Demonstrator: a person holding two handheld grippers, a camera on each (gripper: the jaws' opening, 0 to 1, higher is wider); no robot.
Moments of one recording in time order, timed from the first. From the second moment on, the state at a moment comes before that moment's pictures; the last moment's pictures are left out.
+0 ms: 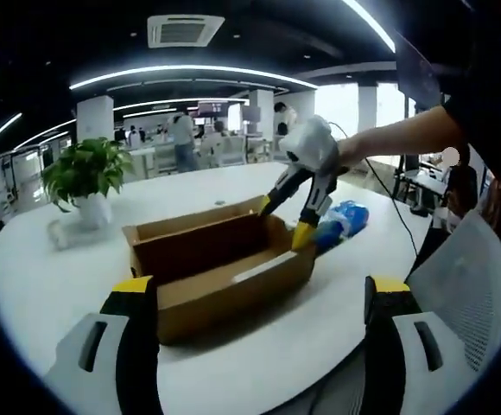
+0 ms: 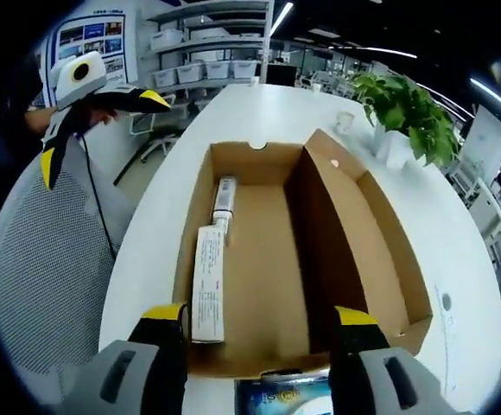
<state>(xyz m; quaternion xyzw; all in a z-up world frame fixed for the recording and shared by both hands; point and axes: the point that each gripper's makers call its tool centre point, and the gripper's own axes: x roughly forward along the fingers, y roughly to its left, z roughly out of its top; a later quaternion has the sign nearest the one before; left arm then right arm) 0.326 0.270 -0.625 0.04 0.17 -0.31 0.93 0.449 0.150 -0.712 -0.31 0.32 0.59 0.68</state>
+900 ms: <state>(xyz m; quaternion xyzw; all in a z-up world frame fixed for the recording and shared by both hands) 0.325 0.262 -0.636 0.05 0.16 -0.32 0.93 0.427 0.174 -0.742 -0.33 0.32 0.62 0.63</state>
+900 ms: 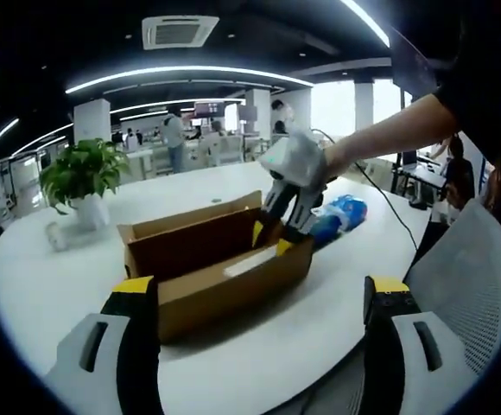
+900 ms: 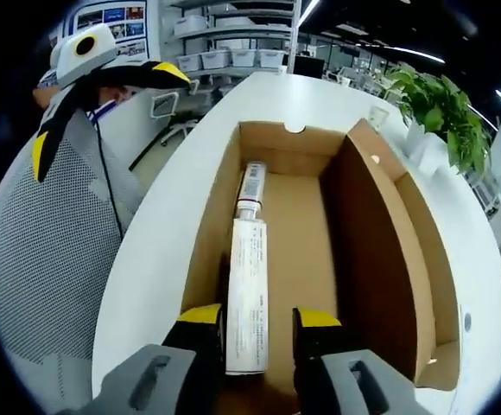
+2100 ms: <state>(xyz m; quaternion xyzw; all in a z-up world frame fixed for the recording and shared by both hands) 0.323 0.261 -0.634 0.04 0.16 -0.32 0.93 0.425 0.197 -0.733 -0.32 0.33 0.61 0.65</state>
